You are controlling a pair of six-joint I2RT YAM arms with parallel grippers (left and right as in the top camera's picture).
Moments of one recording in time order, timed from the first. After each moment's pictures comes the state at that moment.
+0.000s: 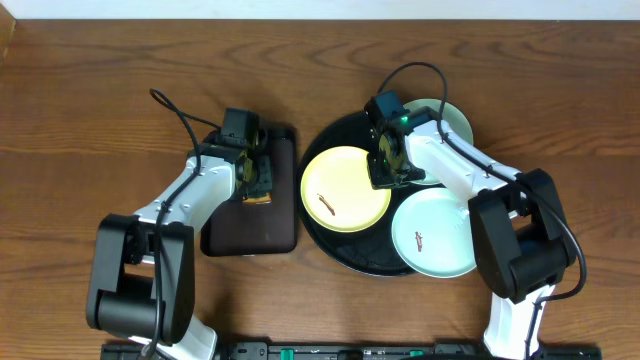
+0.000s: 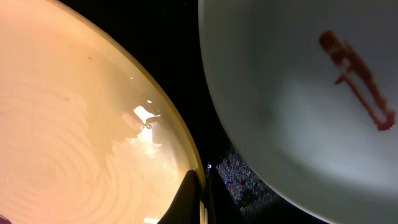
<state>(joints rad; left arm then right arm) -0.18 1.74 0.99 -0.53 0.01 -0.31 0.46 2.04 1.42 -0.87 -0.02 0.33</state>
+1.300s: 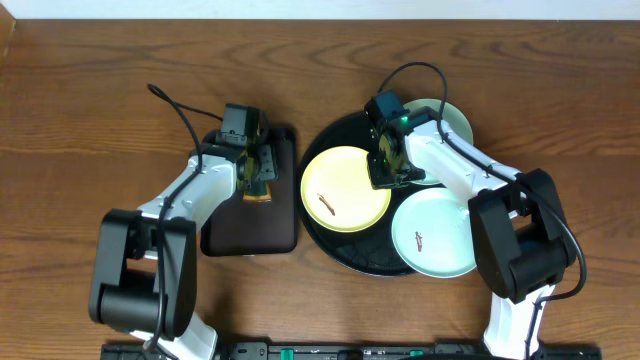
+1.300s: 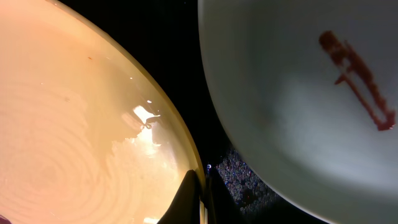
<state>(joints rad) -0.18 1.78 0.99 -0.39 -0.01 -0.32 0.46 2.04 1.42 -0.87 -0.01 0.33</state>
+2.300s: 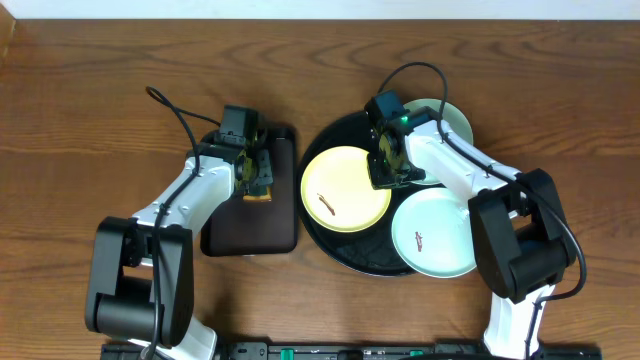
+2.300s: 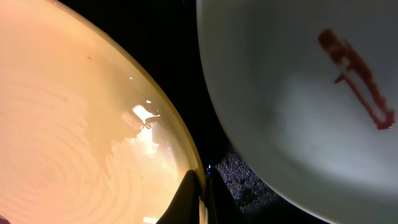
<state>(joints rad) -0.18 1.73 1.00 -0.48 -0.01 -0.33 0.46 2.04 1.42 -0.88 -0.01 0.33</state>
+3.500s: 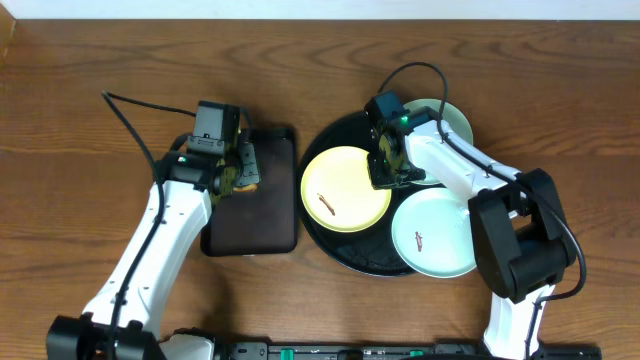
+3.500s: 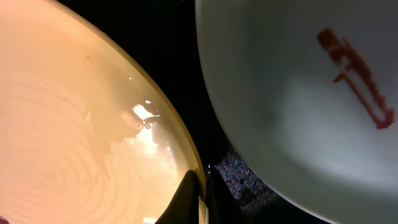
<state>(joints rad) -0.18 1.43 1.04 -0.71 -0.06 -0.32 0.46 2.04 1.42 -0.88 -0.01 0.33</state>
